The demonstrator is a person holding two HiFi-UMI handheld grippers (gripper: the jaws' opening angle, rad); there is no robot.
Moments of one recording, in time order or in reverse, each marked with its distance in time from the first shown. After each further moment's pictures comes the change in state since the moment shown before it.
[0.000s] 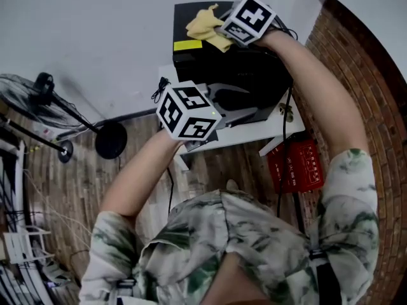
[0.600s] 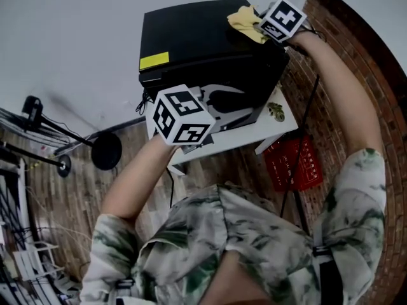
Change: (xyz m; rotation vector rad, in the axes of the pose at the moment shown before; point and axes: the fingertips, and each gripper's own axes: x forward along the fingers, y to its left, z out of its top) left arm 0.063 0.039 0.016 0.021 0.019 -0.035; right arm -0.048 -0.136 -0.173 0.091 0.208 -0.169
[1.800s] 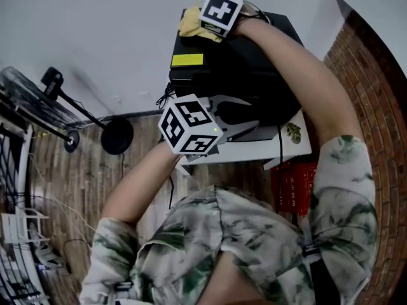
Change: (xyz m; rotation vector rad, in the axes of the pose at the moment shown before) left arm -0.033 0.027 -0.017 -0.039 -0.002 0.150; right arm 0.078 0.105 0.228 -0.309 -0.178 0.144
